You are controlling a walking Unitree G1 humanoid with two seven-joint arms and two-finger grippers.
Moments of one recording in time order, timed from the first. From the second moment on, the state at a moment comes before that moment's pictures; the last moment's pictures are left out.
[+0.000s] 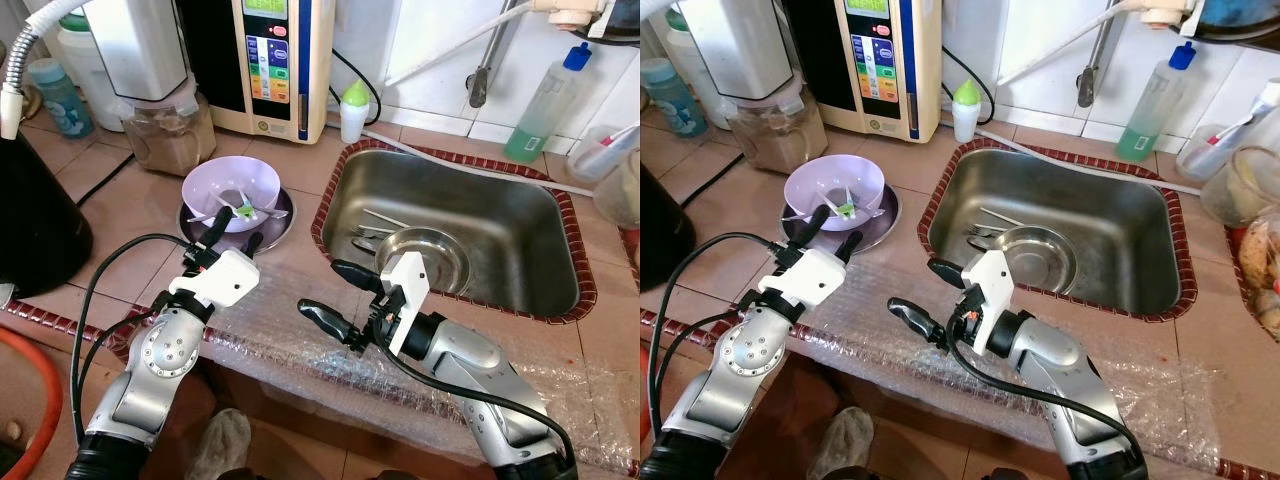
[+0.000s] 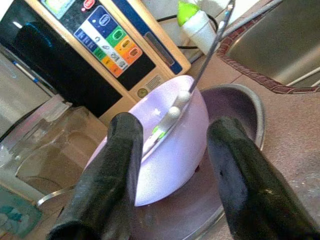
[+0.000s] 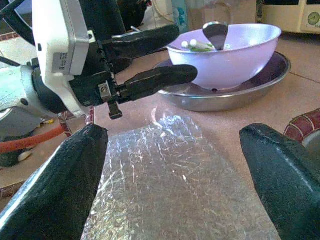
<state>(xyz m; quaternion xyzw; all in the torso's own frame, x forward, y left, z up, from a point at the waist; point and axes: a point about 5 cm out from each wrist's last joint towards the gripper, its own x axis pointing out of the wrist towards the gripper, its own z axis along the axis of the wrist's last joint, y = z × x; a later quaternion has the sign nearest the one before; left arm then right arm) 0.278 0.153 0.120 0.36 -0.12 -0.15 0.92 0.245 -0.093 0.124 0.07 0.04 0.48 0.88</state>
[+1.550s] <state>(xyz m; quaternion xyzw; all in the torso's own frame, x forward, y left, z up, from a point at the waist) 0.280 0.158 0.160 0.38 -0.24 -0.07 0.89 0.243 -0.094 0.121 0.07 0.04 0.47 0.88</state>
